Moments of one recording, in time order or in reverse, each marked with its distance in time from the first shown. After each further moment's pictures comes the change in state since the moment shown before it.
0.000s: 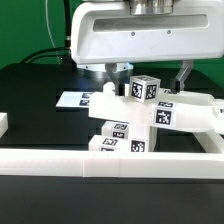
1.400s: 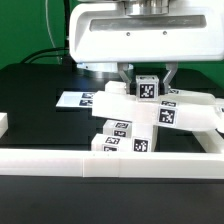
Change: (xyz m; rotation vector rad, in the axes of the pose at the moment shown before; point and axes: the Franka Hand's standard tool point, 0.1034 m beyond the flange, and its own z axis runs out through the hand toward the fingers) arm 0.001 0.000 0.000 0.008 0.012 0.382
